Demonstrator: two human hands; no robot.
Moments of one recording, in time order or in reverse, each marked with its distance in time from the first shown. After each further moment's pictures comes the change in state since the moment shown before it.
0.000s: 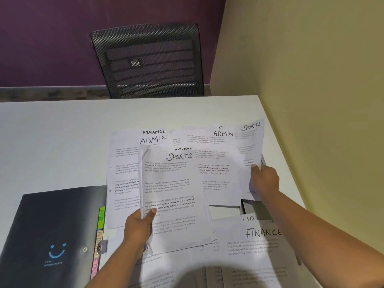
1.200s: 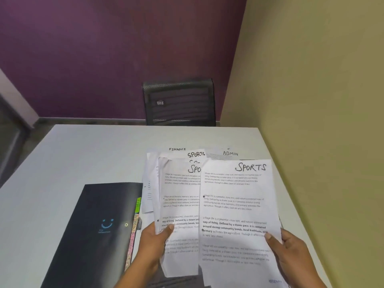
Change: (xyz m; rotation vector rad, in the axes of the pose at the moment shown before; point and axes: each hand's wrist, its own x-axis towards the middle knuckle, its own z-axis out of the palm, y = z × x) left_hand -0.155 -0.009 -0.064 -0.311 -0.202 0.127; right_hand -0.240 0.079 -0.117 0.464 -0.295 -0.183
